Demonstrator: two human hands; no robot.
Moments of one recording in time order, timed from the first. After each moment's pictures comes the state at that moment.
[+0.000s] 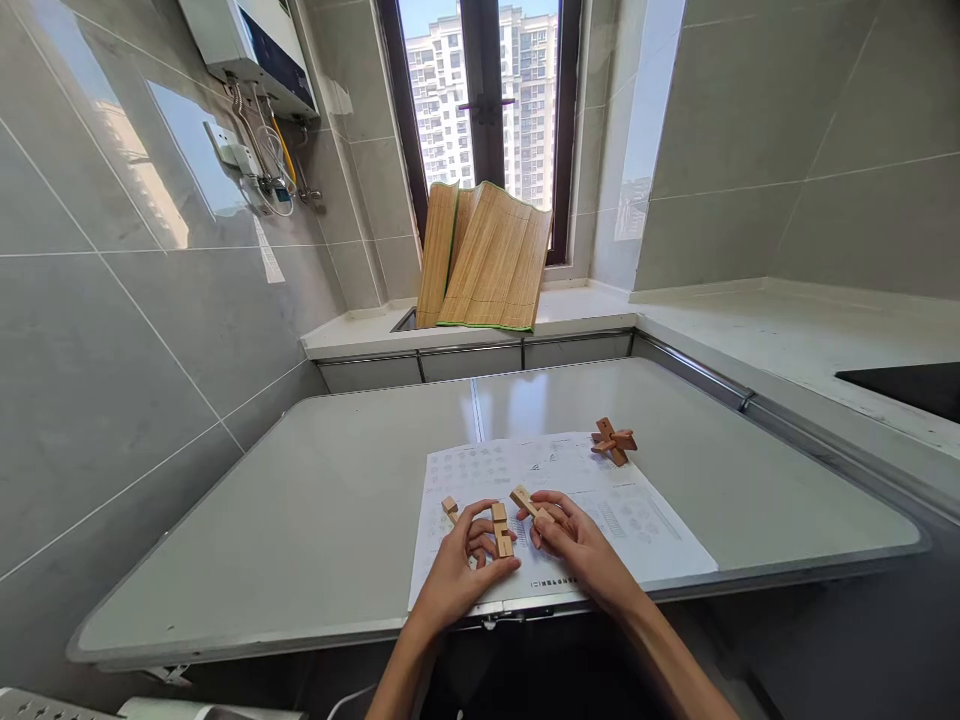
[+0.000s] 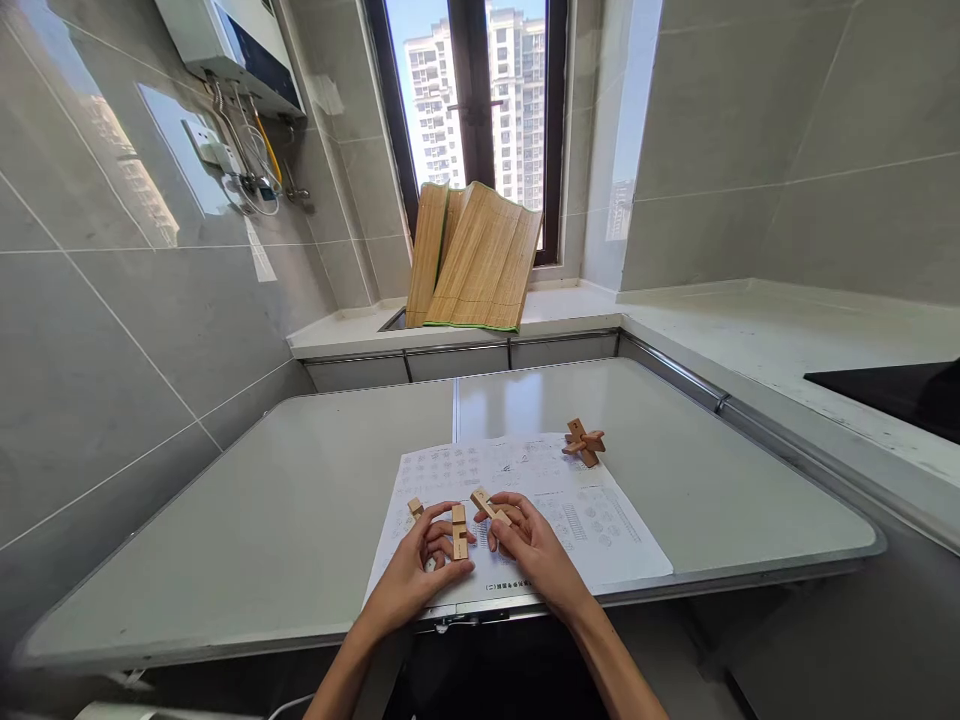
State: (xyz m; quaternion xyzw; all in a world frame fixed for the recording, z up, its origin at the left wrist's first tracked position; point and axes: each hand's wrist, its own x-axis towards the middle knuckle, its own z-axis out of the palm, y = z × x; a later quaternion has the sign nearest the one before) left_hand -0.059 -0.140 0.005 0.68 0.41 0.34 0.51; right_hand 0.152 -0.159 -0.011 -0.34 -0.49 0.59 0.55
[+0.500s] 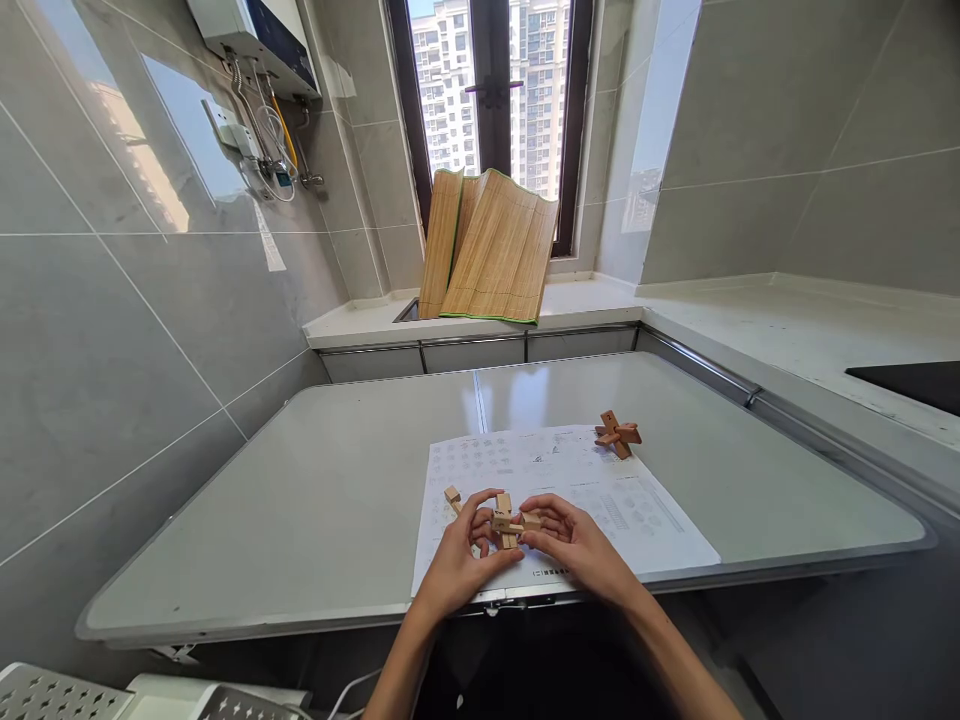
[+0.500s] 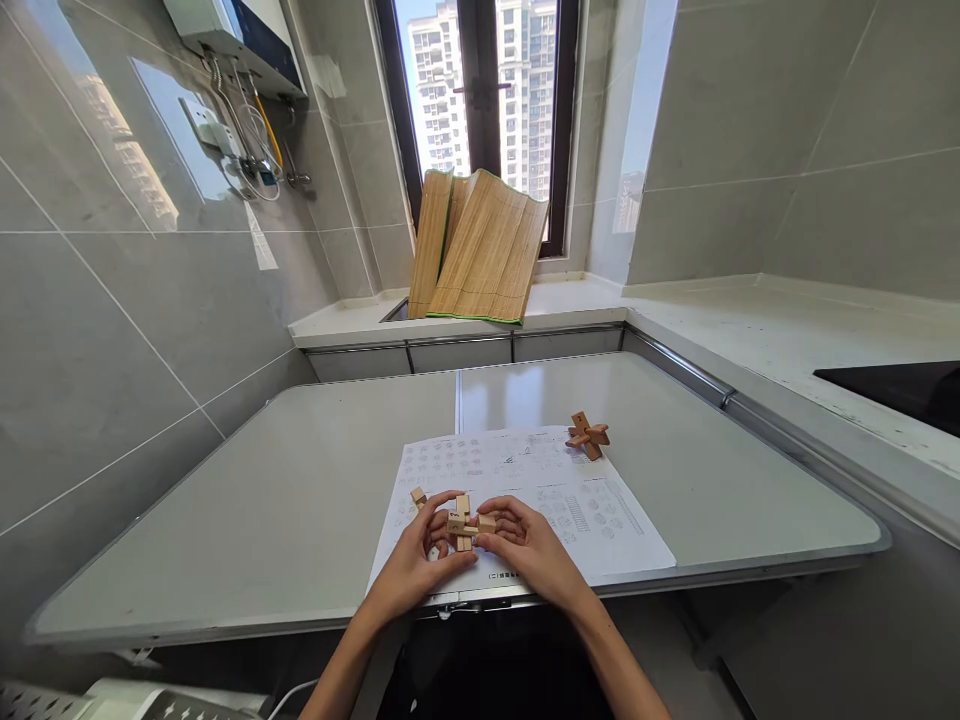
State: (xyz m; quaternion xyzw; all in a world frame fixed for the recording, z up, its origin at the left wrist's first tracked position) left_hand -0.059 -0.144 0.010 0.69 0.39 0.34 0.50; right_hand 0.149 -0.162 -0.011 -0.34 -0.54 0.59 0.49
